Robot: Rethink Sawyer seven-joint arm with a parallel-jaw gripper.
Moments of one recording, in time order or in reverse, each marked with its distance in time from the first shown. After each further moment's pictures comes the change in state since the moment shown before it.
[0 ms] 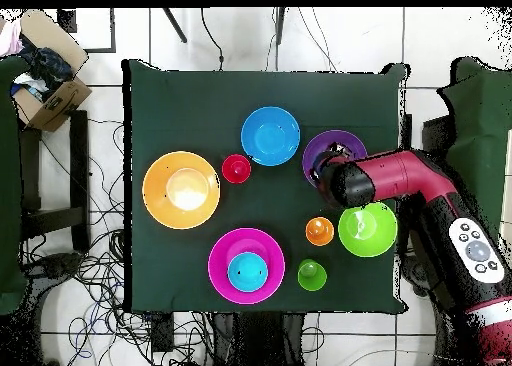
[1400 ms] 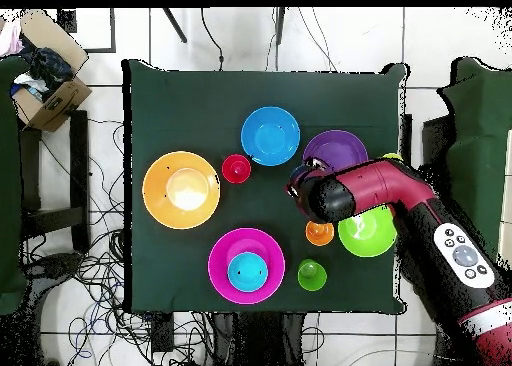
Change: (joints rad) arm 0.000 -0.049 0.043 0.139 0.047 0.000 0.027
